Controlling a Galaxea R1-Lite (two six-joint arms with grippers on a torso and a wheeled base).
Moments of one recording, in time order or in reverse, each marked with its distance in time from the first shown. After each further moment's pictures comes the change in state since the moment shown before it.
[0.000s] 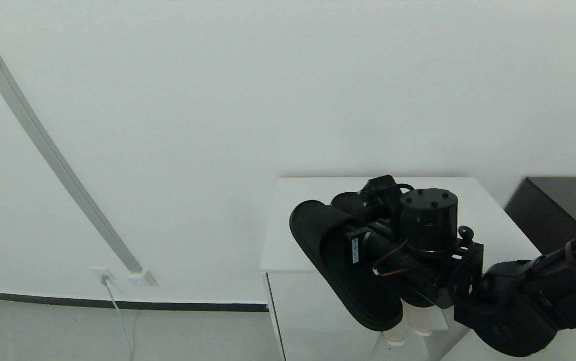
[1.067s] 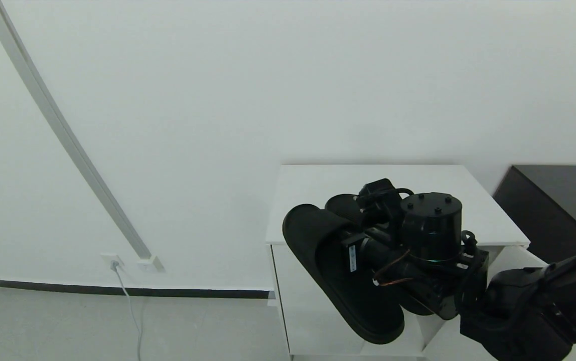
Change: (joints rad) left arm 0.000 0.000 0.000 0.000 -0.001 0.000; right arm 0.040 -0.025 0.029 -0.003 -0.007 -0.014
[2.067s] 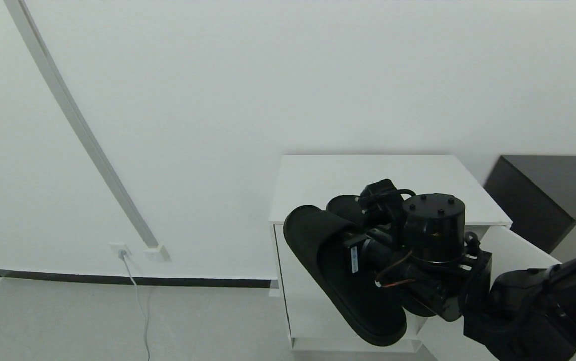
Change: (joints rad) left arm 0.000 0.000 0.000 0.000 0.000 -0.003; right arm -0.001 -0.009 0.010 0.000 -0.001 0.000
